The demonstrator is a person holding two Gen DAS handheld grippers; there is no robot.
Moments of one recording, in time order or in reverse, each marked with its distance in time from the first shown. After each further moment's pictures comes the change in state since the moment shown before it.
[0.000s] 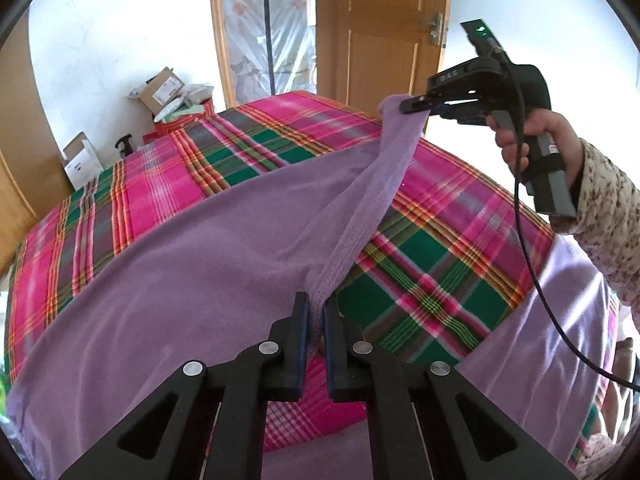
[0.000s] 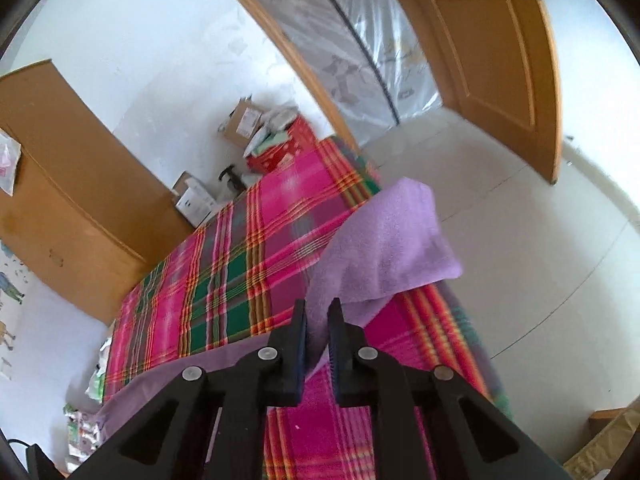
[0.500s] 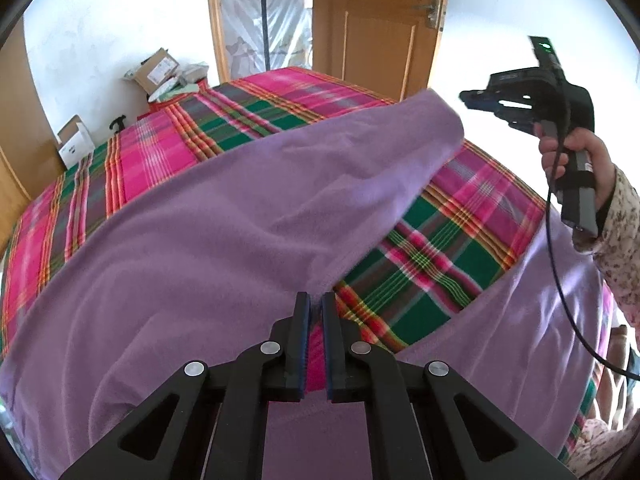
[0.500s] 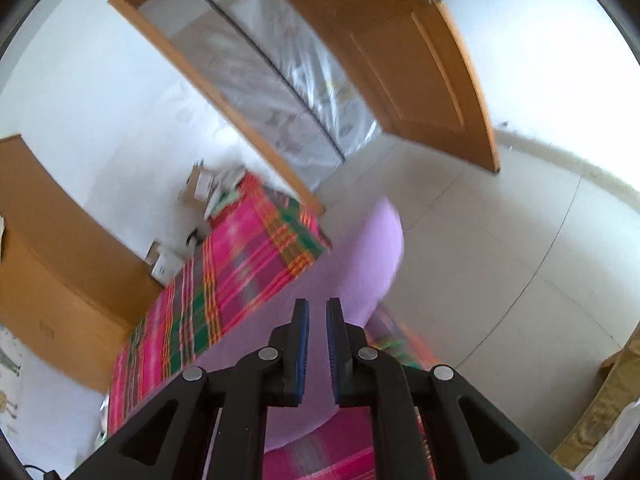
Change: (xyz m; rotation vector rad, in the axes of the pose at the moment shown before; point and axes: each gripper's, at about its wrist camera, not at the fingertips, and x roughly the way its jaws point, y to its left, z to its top) left arm 0.002 0.000 -0.024 -0.017 0.075 -0.024; right arm -0.061 -0.063 -0.040 0.194 -0.185 -0.092
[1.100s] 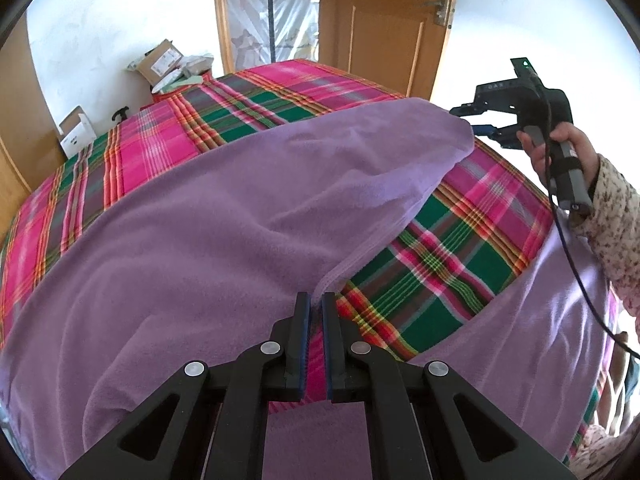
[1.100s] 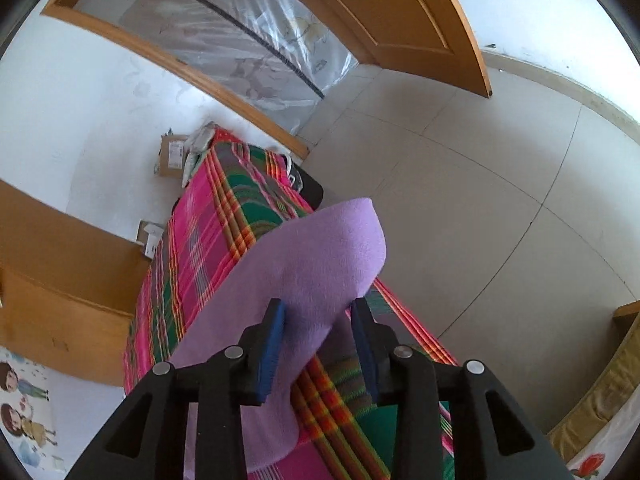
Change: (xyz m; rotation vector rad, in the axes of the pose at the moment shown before) left arm 0.010 0.003 0.002 -0.009 0.022 0.015; right arm 0.076 -0.053 0.018 0.171 0.244 0.017
